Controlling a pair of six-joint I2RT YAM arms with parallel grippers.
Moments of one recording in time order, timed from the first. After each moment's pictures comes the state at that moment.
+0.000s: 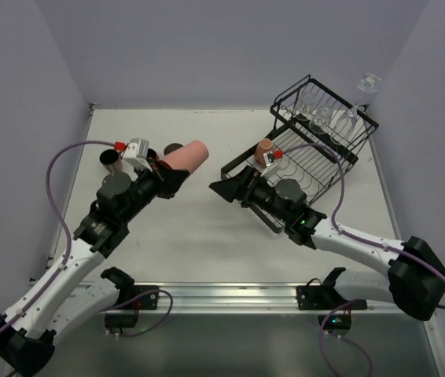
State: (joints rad) left arm -0.53 0.72 0.66 0.00 0.11 -0.63; right arm 0.81 1.21 0.63 0.54 -0.07 1.04
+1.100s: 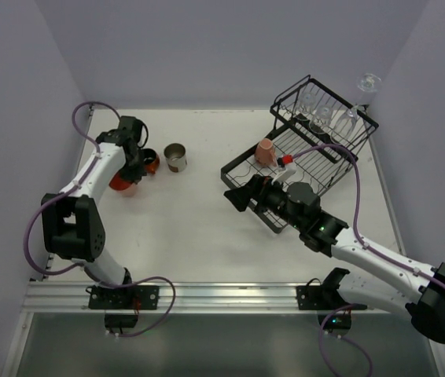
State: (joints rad) left arm -0.11 1.63 1.33 -0.92 -0.21 -0.23; right arm 0.81 0.99 0.63 0.17 0.03 0.75
